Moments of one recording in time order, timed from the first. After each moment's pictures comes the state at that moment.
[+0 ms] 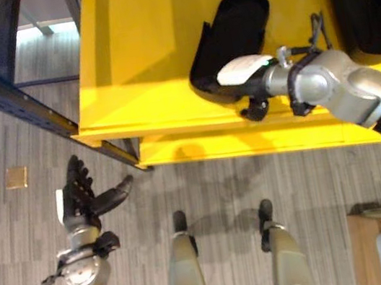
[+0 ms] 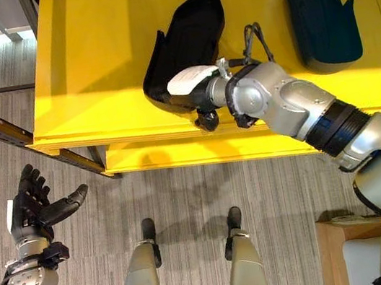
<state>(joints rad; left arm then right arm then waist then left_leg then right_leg) 0.07 0.49 0.12 0.04 -0.46 -0.12 0.23 -1.30 -0.92 1.00 0.22 -0.21 -0.02 0.46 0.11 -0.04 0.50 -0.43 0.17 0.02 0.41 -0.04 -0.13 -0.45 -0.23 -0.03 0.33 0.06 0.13</state>
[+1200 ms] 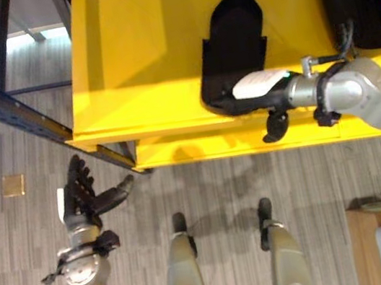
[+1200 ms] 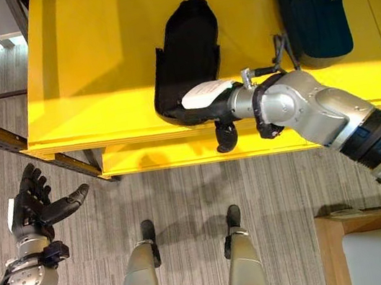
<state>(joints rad) 0.06 0.49 0.12 0.04 -0.46 -0.11 0.23 -1.21 -1.11 0.97 0.11 -0.11 -0.08 0.49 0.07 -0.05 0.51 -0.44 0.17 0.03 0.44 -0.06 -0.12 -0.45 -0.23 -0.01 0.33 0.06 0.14</state>
